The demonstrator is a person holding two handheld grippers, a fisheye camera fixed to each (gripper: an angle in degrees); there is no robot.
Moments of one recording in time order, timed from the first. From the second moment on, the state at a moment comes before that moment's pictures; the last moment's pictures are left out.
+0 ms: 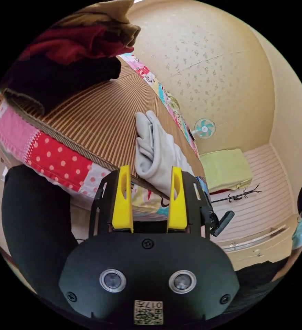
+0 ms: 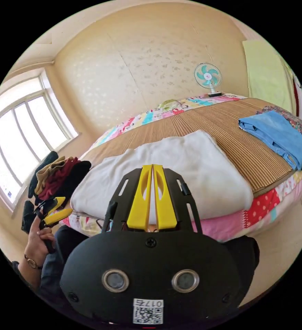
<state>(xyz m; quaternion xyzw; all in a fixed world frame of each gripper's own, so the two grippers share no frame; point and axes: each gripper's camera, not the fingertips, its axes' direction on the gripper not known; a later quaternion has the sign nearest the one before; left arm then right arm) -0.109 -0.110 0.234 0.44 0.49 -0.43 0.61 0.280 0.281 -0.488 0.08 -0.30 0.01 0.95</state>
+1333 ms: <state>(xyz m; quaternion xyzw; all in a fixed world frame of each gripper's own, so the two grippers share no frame) 0.095 -0.372 0.119 0.32 0.70 -0.16 0.62 0.648 0.261 -0.341 -0.02 -0.49 0.48 0.73</state>
